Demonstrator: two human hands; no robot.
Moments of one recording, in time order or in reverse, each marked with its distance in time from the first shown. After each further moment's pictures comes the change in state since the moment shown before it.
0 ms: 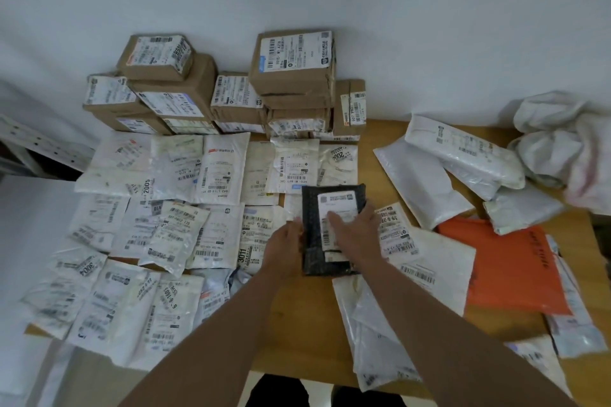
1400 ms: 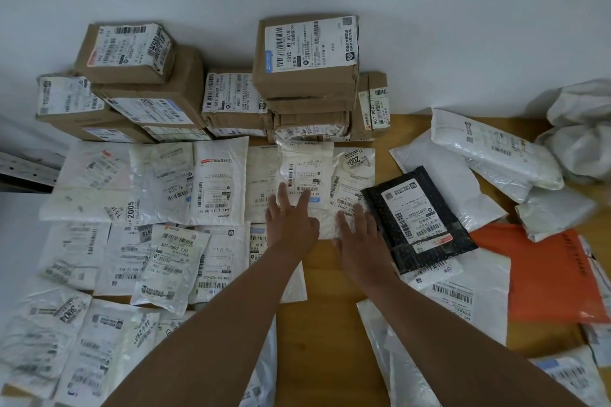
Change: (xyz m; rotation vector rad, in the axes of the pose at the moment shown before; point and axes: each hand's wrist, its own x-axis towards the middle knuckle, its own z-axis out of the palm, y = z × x) left_hand 0.091 0.033 -0.019 0.916 -0.009 0.273; right_hand 0.042 0.019 0.054 -0.815 -0.081 -0.342
